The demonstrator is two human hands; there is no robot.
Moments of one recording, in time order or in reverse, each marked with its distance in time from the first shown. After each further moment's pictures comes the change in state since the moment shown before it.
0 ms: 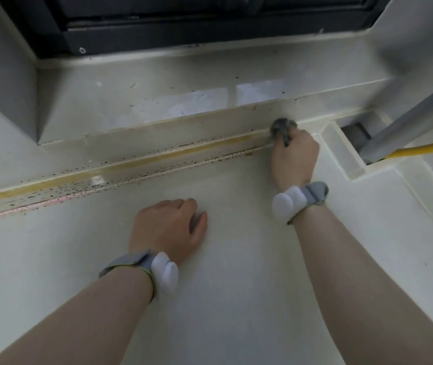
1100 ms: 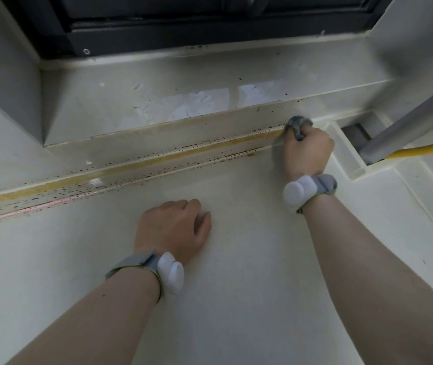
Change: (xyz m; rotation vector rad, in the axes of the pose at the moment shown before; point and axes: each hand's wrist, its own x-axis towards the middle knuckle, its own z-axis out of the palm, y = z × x) left_hand 0.002 -0.001 0.002 -0.024 -0.003 0.014; right_hand 0.020 0.013 0.000 0.018 0.075 0.093
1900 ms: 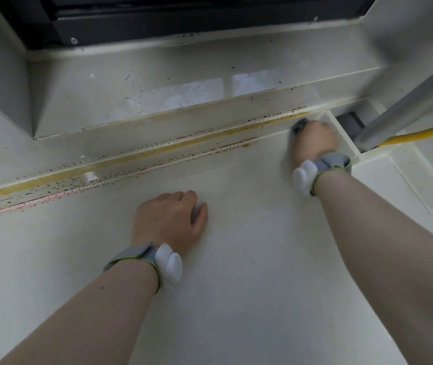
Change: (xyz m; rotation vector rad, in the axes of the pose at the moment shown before) left_hand -0.001 0.000 -0.001 0.014 0.014 0.007; right_hand 0.028 0.035 -0.003 -0.543 -0.213 0.009
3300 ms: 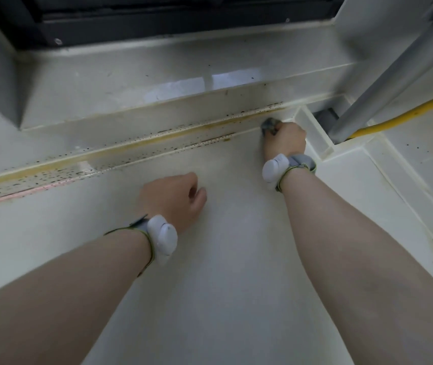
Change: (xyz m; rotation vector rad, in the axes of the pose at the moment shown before) left_hand 0.023 0.032 -0.014 -0.148 -0.133 -0.047; right_hand -0.025 -0.010 -0.011 0.385 -0.034 0.100
